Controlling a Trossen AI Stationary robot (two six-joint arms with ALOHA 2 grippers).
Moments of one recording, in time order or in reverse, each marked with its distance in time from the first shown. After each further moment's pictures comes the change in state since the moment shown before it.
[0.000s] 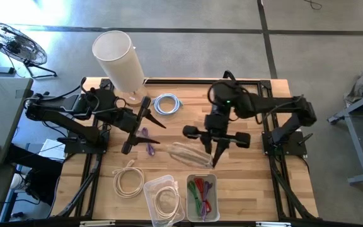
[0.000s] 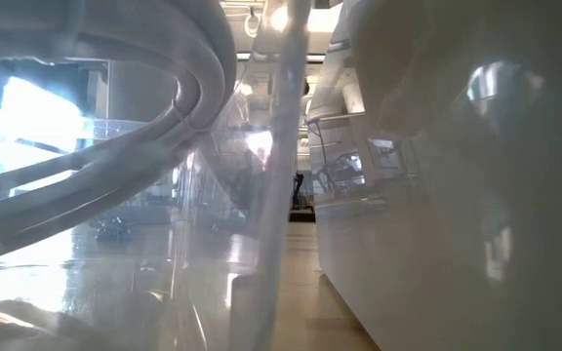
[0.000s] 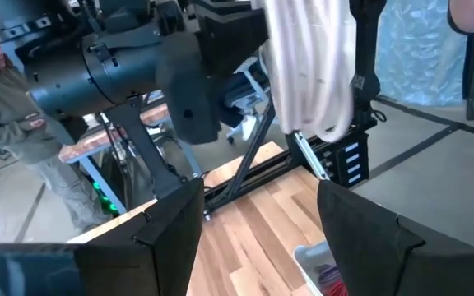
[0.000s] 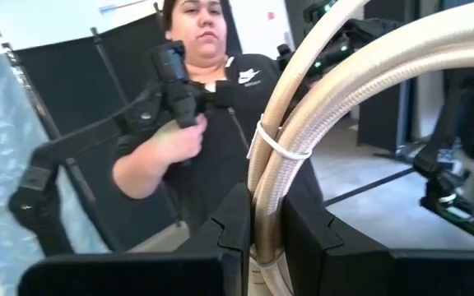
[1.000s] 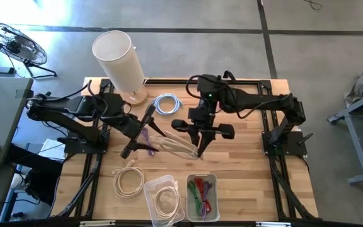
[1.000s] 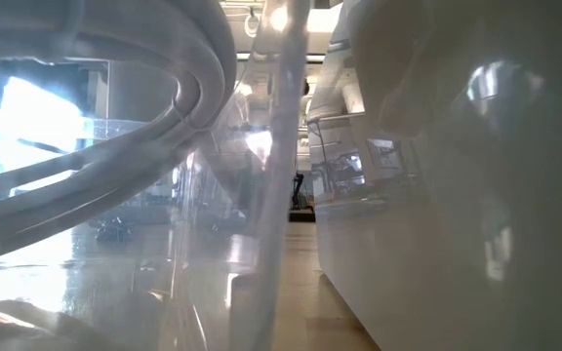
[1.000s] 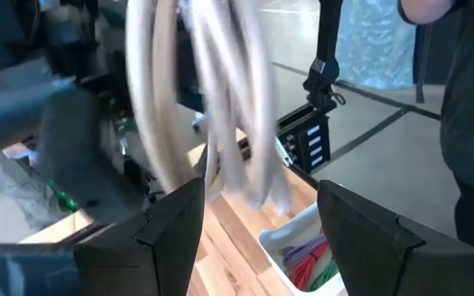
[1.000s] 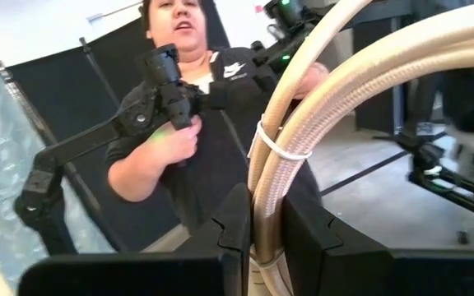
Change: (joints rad) left arm 0.000 0.031 -0.001 -0.052 0.088 0.005; right arm -0.065 0.105 0.056 -0.014 -0.067 0.024
